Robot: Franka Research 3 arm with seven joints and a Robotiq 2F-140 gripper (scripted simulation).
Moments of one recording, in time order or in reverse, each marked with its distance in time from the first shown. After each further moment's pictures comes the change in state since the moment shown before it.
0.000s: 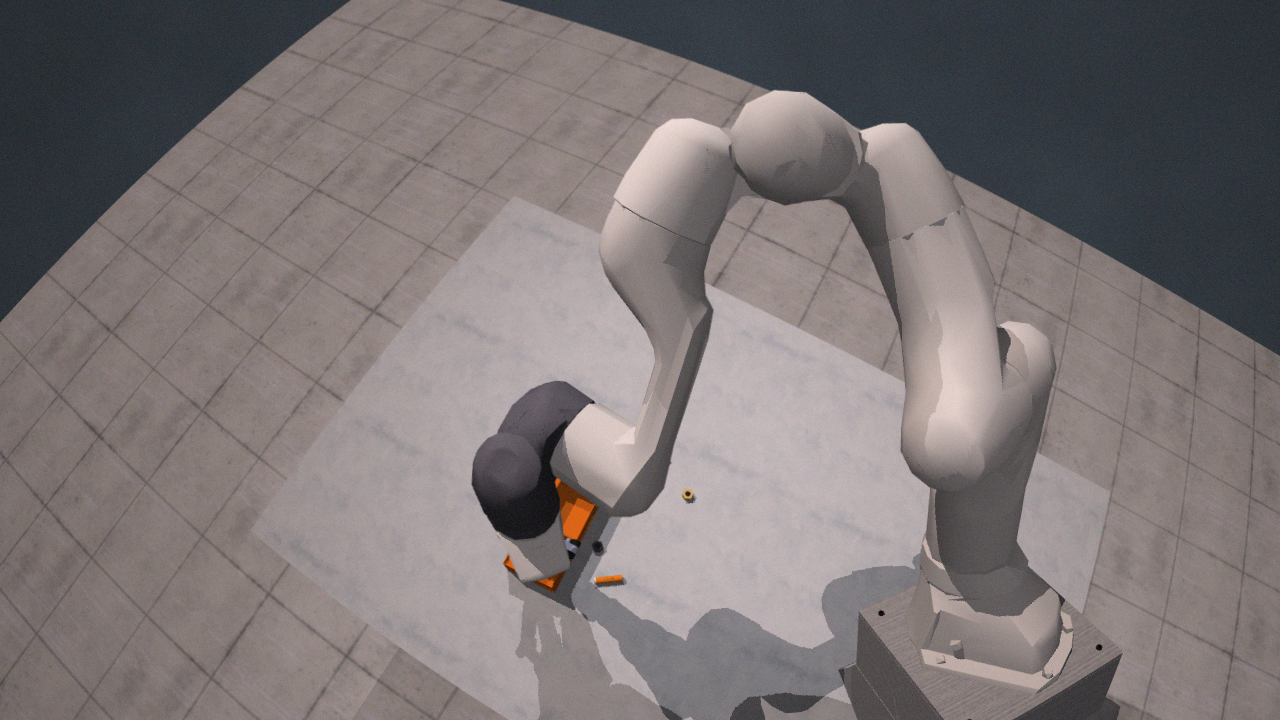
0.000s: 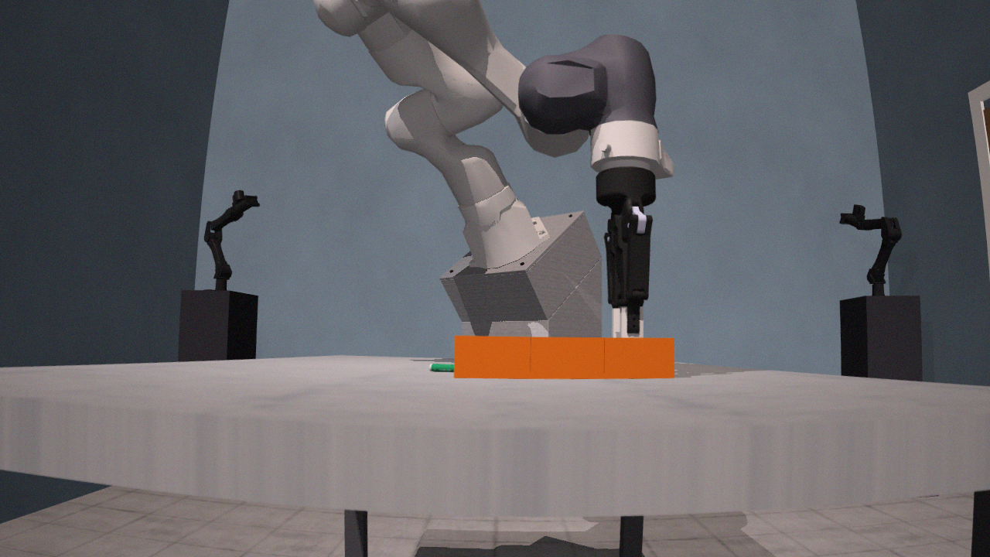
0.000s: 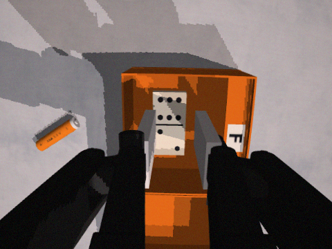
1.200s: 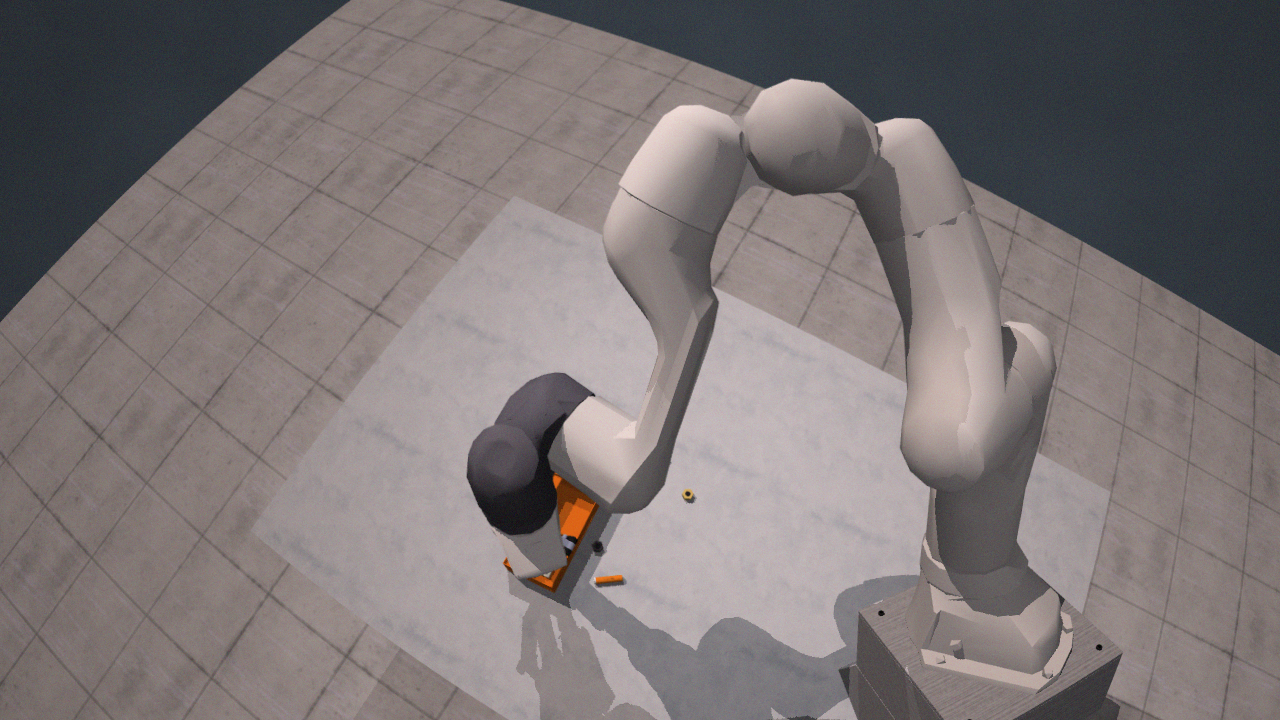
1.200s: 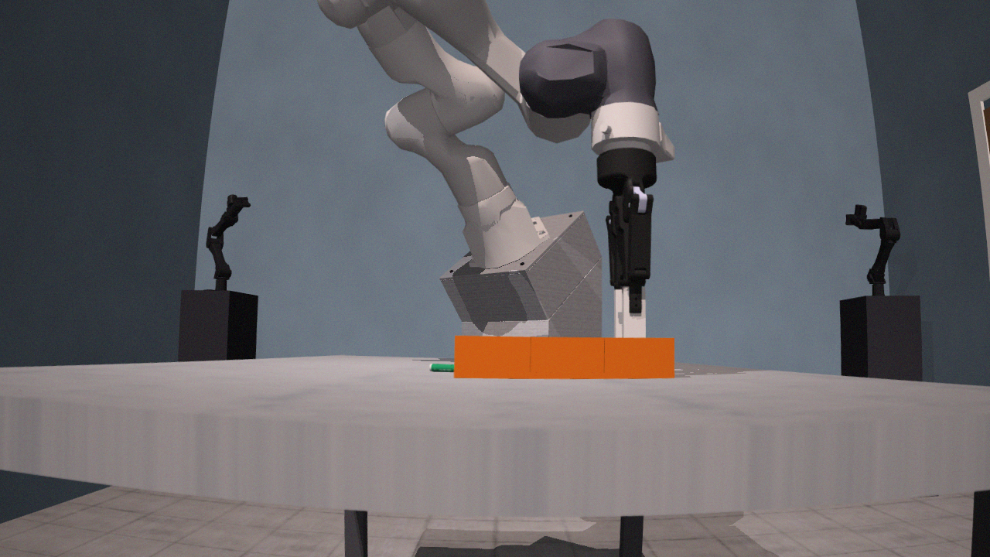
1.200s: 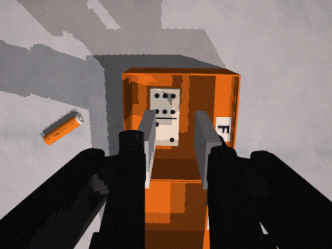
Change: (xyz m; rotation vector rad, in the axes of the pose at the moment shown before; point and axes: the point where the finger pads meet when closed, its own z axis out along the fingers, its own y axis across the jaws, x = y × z) arm 0.002 0.003 -0.024 -0.010 0.003 0.009
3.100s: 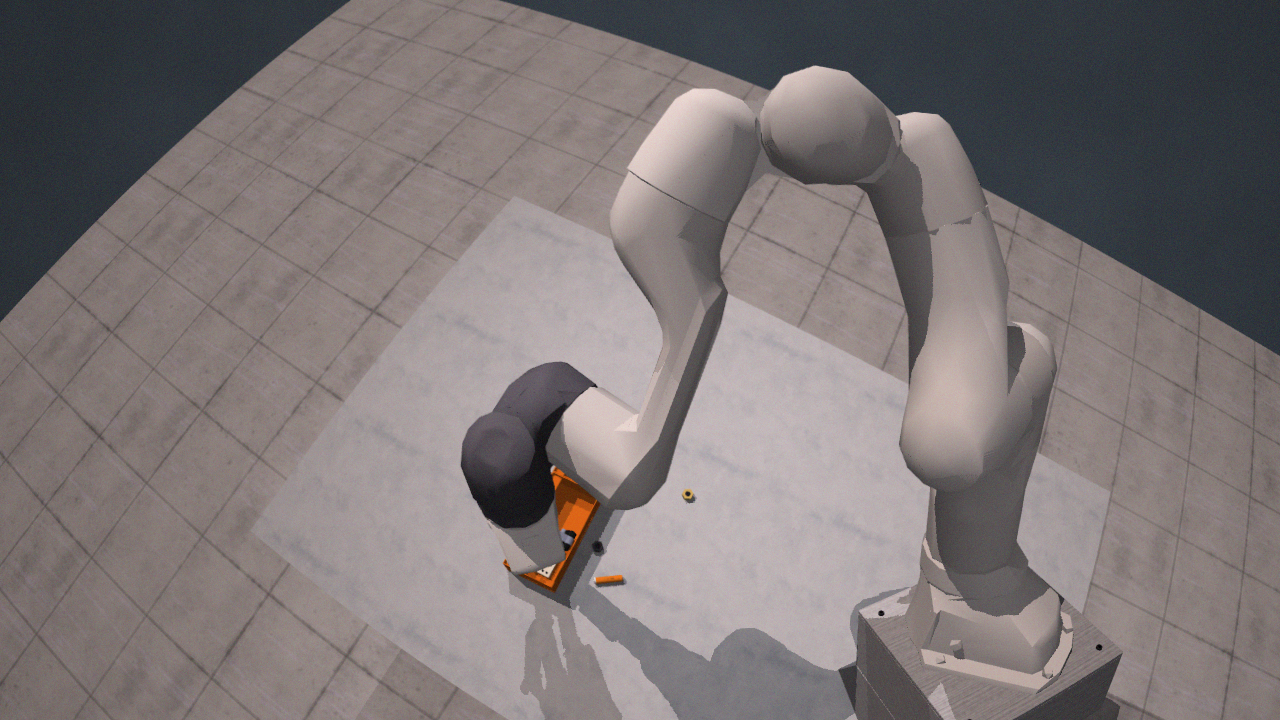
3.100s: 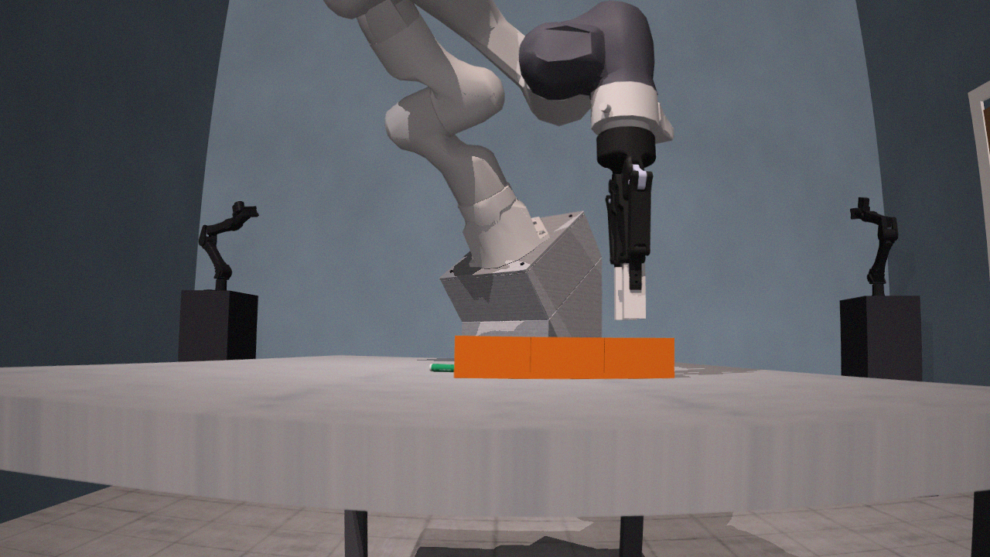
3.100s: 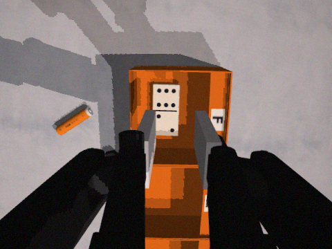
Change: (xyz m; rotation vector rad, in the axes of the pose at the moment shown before) arm 0.000 0.000 -0.028 0.002 0.001 -0.003
